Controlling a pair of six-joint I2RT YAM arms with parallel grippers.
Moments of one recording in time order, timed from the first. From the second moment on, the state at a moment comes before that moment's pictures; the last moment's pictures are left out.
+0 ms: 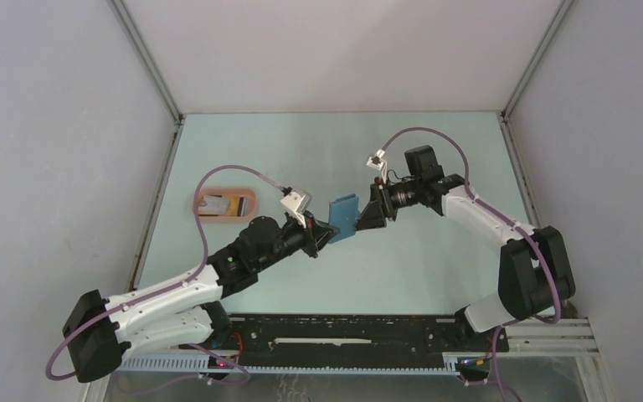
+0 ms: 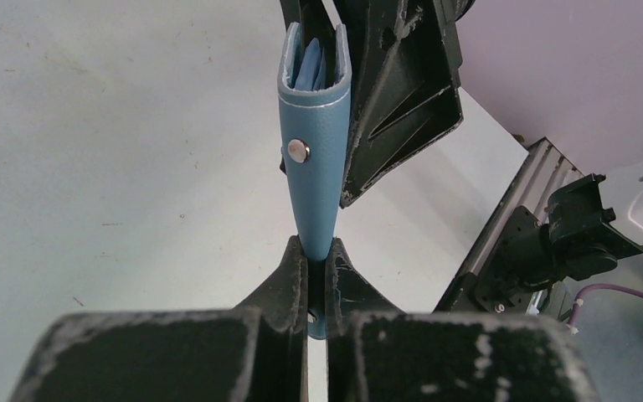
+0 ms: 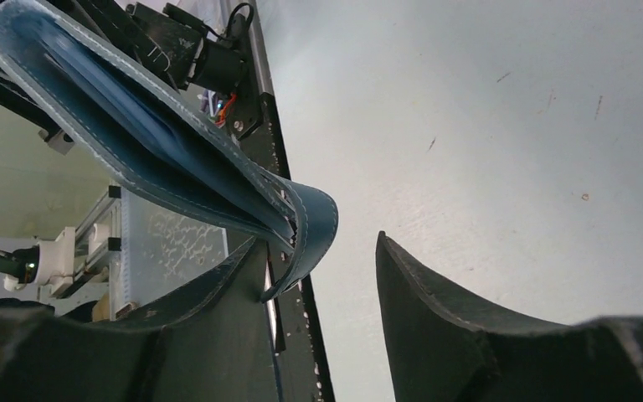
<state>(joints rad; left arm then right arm) -0.94 0.94 0.54 0.24 -0.01 -0.41 0.38 1.50 1.02 -0.36 -1.09 0.00</state>
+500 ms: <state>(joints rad) -0.94 0.94 0.54 0.22 0.05 -0.36 0.36 1.50 1.07 -0.48 -1.15 -0.10</state>
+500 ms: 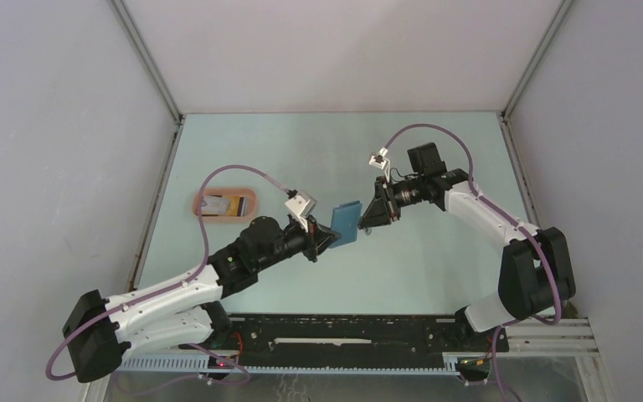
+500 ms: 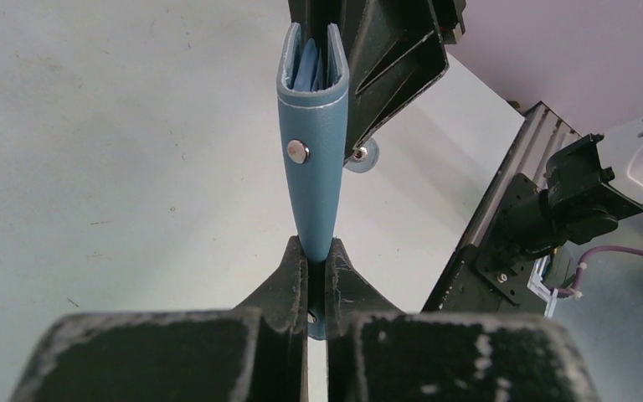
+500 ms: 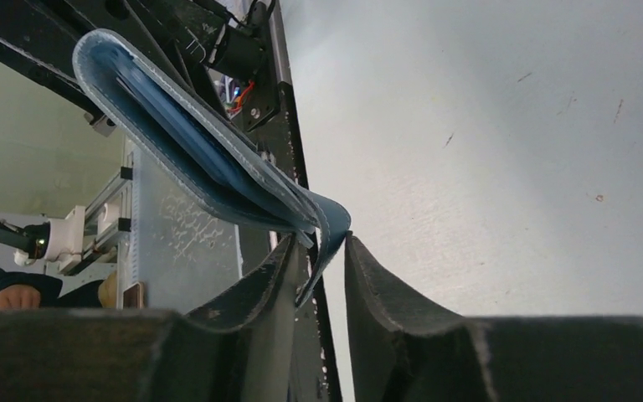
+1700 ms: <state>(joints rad) -0.74 0.87 0.36 0.28 0.05 -0.56 0.34 1.56 1.17 -0.69 -1.03 -0.25</state>
